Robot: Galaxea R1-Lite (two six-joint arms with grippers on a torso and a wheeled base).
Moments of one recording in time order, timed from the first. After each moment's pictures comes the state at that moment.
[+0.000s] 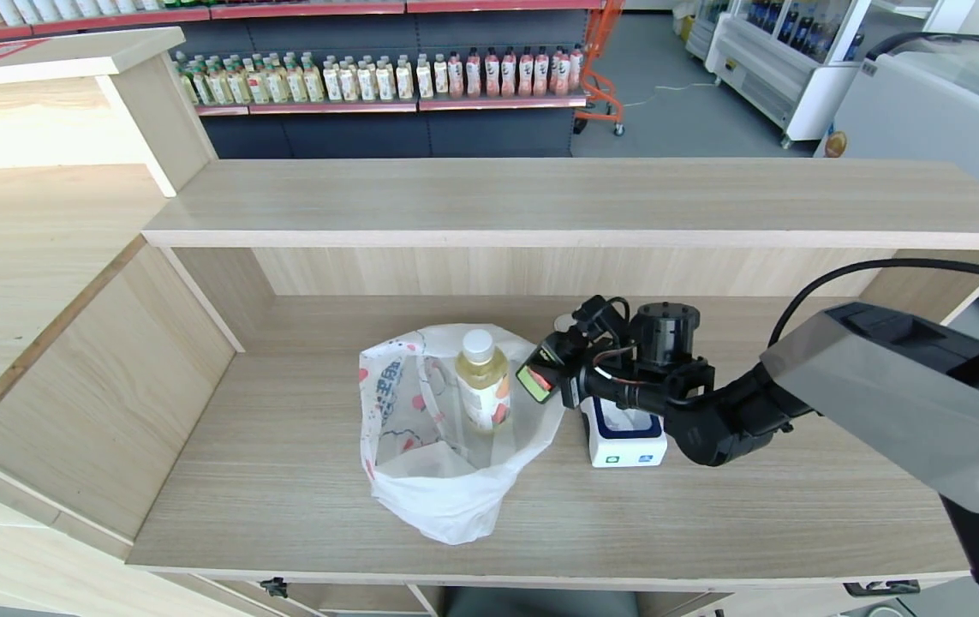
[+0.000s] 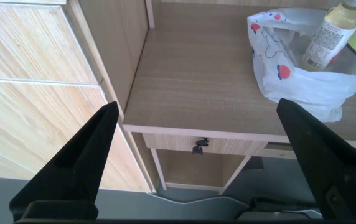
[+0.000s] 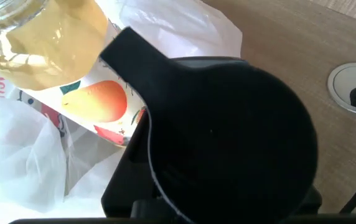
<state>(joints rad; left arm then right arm) 0.00 0.00 0.00 0.00 0.05 -0.01 0.42 2.37 -1.27 -0.93 0.40 -0.17</state>
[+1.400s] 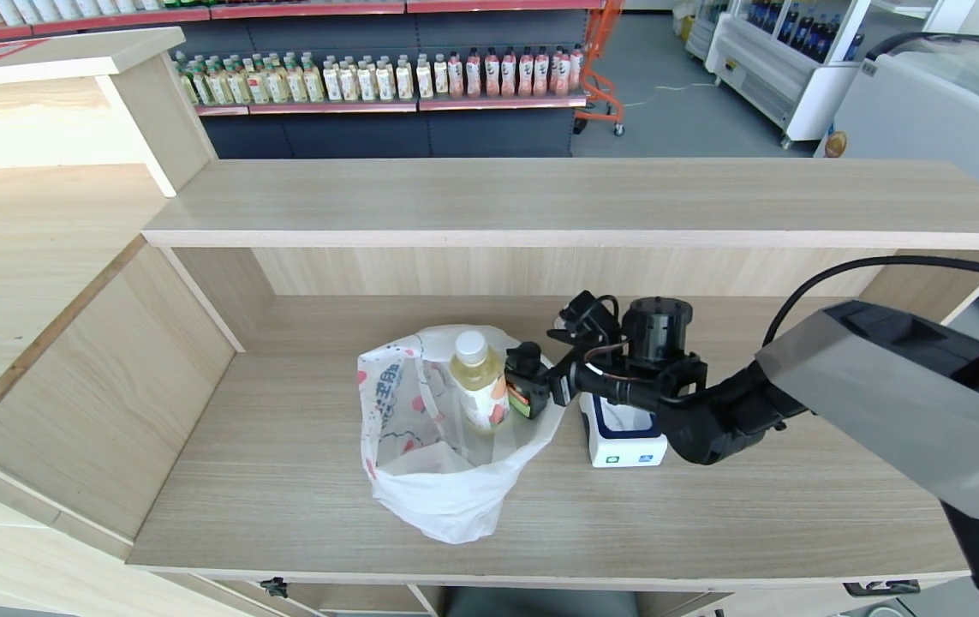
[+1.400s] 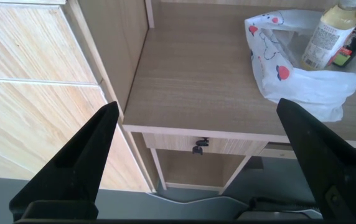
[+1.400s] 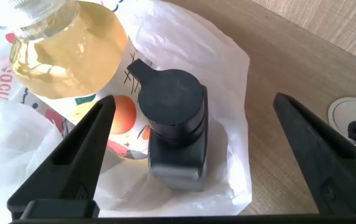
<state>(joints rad) 0.00 0.00 0.00 0.00 0.05 -0.01 0.44 2.36 -1.28 -0.93 0.40 -0.25</state>
